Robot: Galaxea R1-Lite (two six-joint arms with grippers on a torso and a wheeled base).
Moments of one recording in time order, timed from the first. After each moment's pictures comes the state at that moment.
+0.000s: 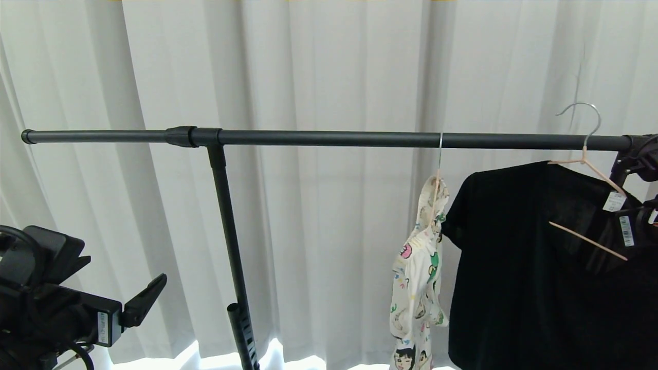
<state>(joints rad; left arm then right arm) -0.09 1.11 -0.22 -0.61 0.09 0.31 0.03 1.40 -0.84 -0.10 -0.28 -0.19</state>
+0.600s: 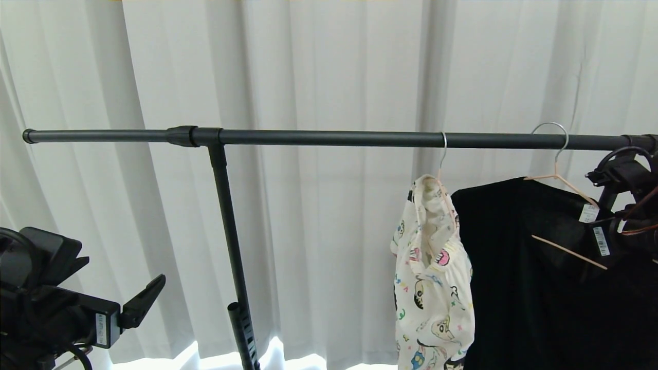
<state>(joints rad) -0.09 1.10 -0.21 -0.61 0.09 0.31 0.10 1.46 -0.84 -0.09 -0.32 -0.19</state>
